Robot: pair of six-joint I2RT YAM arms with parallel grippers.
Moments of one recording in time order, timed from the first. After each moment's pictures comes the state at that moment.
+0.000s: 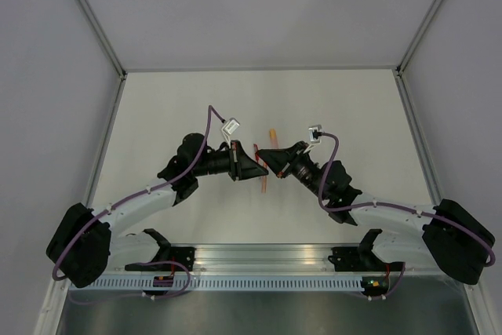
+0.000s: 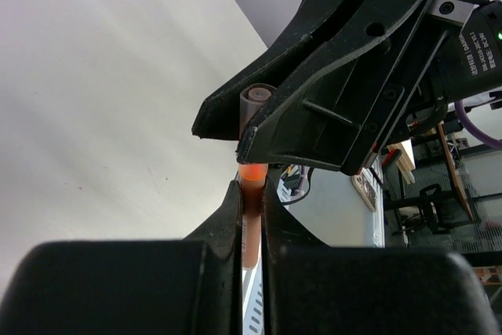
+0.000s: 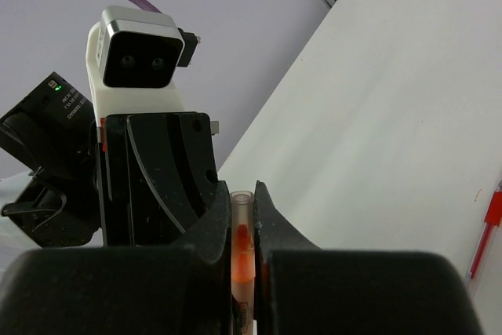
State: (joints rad) left arm -0.64 1.18 0.58 0.47 0.68 -0.77; right arm 0.88 1.17 0.41 0.90 0.04 0.79
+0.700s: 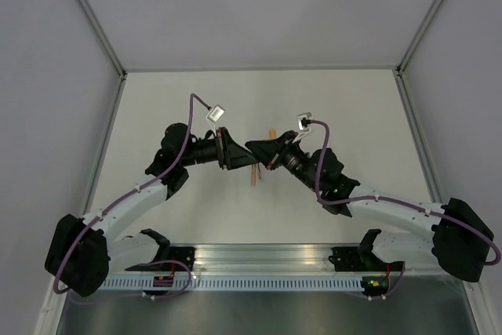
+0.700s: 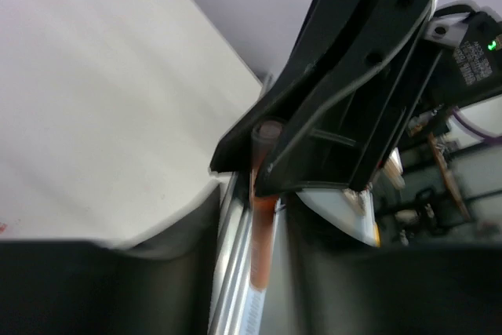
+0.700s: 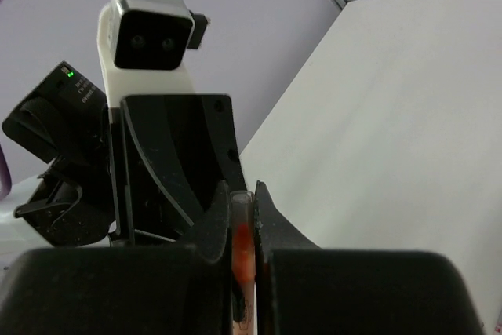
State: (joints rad) left arm -0.52 1.14 0.63 0.43 0.84 -0.80; right arm 0.93 1.18 0.57 0.74 0.11 0.75
